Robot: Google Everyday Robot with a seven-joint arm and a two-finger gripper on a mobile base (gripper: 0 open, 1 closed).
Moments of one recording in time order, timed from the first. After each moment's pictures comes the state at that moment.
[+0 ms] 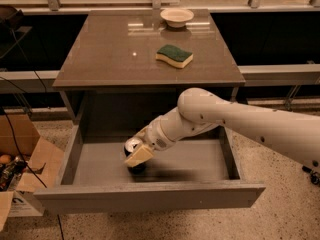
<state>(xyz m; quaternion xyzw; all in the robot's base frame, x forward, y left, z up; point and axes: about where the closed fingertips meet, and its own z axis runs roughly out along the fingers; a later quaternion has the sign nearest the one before) 0.529 0.069 0.665 -0.58 0.71 0.30 0.26</state>
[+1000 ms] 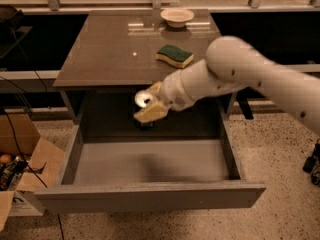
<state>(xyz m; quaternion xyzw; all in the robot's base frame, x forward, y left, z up) 0.565 0.034 0.806 -0.60 0.67 0.28 0.34</state>
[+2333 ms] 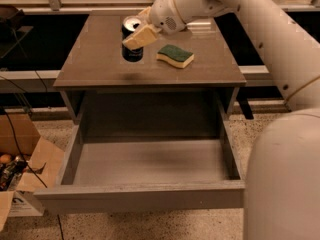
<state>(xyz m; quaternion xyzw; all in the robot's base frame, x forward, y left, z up) 0.695 0.057 0.956 -0.62 0.61 0.25 0.42</state>
